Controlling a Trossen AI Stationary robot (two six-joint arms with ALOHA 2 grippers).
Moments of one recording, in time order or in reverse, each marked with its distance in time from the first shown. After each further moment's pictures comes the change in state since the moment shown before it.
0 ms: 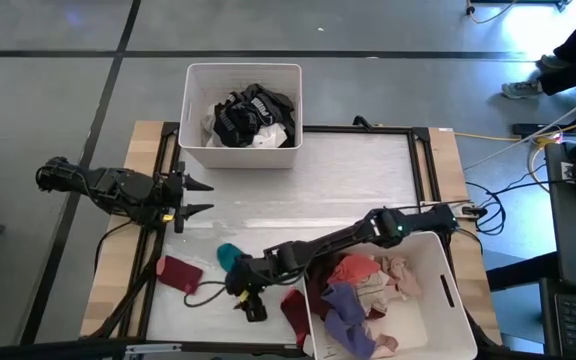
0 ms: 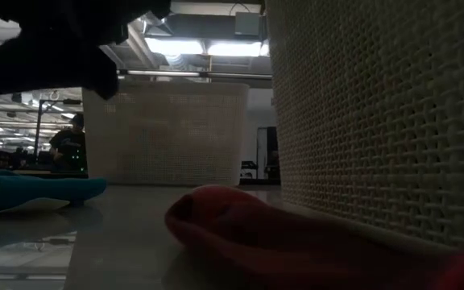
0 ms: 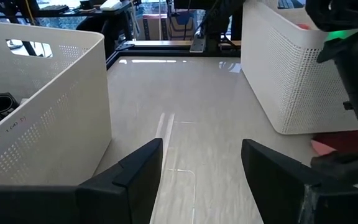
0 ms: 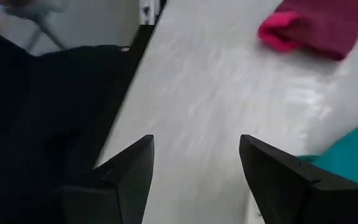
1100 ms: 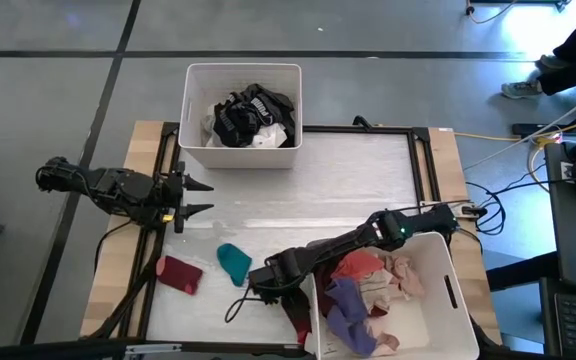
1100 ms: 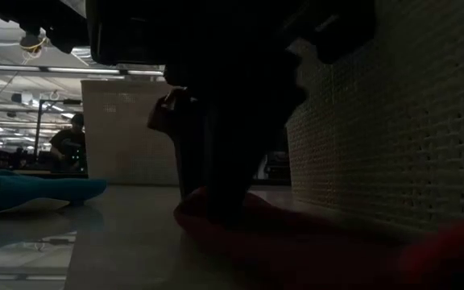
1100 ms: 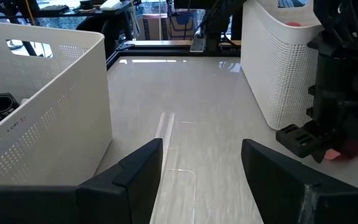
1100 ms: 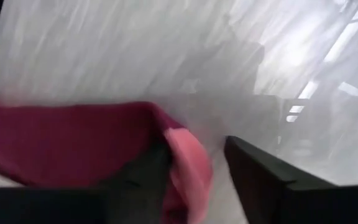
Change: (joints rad) left arm 0.000 0.000 0.000 0.000 0.000 0.002; right arm 0.039 0.008 -0.047 -0.593 -0.036 -0.300
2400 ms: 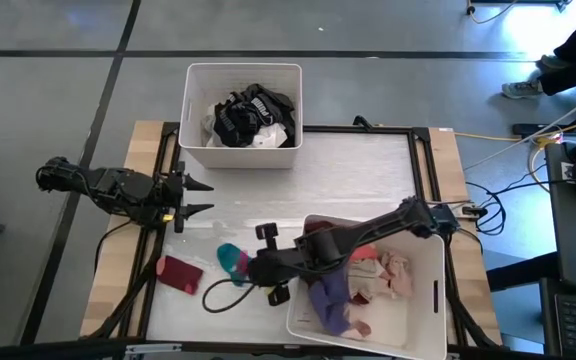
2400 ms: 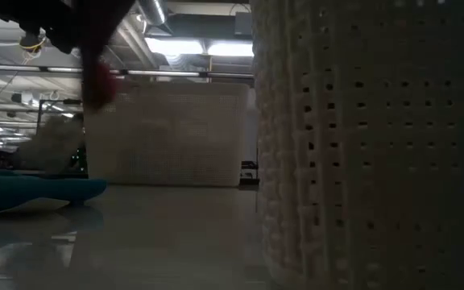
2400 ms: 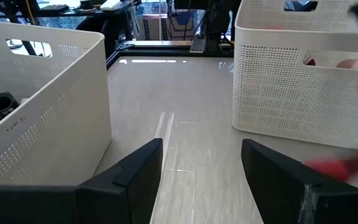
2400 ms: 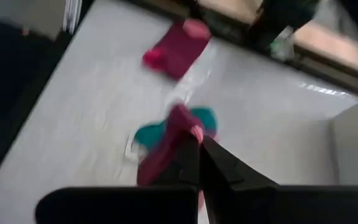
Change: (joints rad) left arm 0.000 -0.001 0.000 0.000 0.000 -0.005; right arm 0.021 -0.316 0.078 0.199 0.522 0.067
